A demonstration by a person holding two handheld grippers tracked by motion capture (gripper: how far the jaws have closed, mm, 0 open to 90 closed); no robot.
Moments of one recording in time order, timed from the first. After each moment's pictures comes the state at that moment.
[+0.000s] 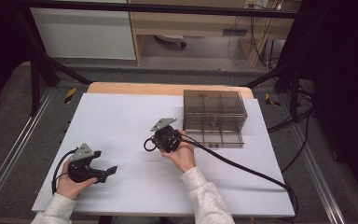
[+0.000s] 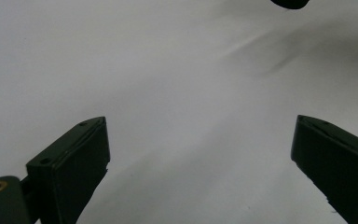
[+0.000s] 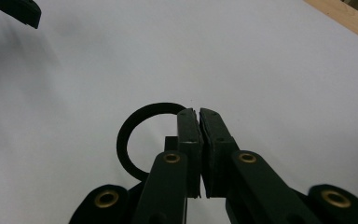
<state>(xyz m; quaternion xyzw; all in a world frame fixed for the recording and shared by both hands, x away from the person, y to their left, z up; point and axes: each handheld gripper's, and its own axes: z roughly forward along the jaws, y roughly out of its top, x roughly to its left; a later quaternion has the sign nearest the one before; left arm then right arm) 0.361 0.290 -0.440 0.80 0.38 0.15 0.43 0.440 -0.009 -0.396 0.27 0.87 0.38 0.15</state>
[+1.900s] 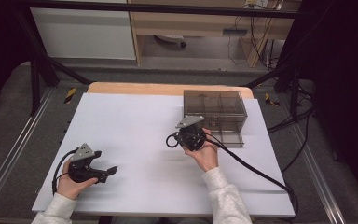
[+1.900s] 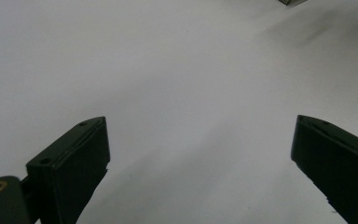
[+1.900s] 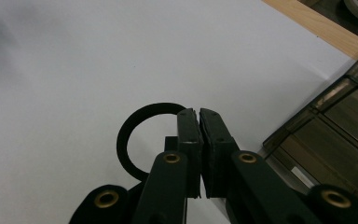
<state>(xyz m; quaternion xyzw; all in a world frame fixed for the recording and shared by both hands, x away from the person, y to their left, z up) 0.361 0.289 -0.441 0.80 0.38 0.15 0.43 0.436 -0.079 -0.382 0.31 0.85 0.37 0.19</state>
